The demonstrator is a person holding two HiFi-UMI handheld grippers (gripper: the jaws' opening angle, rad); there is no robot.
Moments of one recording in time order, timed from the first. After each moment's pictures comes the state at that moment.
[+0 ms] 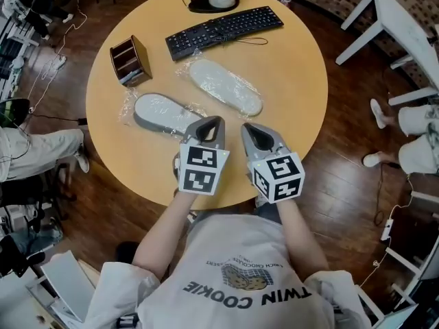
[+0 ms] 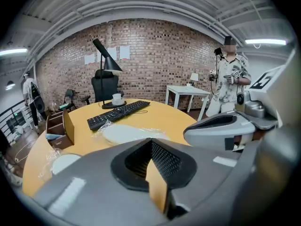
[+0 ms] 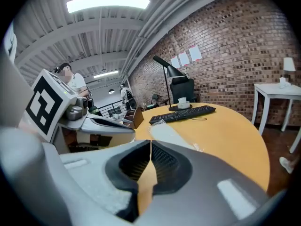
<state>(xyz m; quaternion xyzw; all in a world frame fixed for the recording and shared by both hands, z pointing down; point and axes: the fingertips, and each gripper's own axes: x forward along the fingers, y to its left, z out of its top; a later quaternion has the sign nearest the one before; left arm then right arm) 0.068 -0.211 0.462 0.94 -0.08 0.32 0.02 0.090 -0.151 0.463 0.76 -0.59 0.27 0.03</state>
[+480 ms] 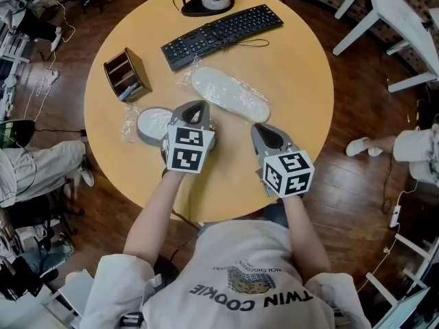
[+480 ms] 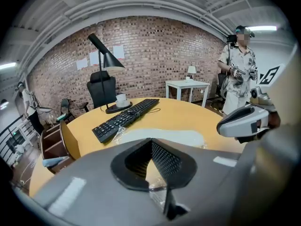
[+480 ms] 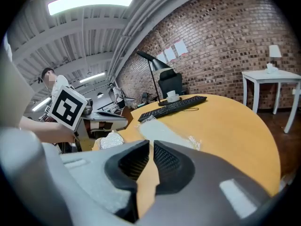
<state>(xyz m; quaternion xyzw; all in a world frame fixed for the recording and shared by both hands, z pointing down) 0.101 -0.310 0.492 0.94 -0.05 0.33 -0.04 0.120 -0.168 0.504 0.79 -0.53 0.31 -0.01</state>
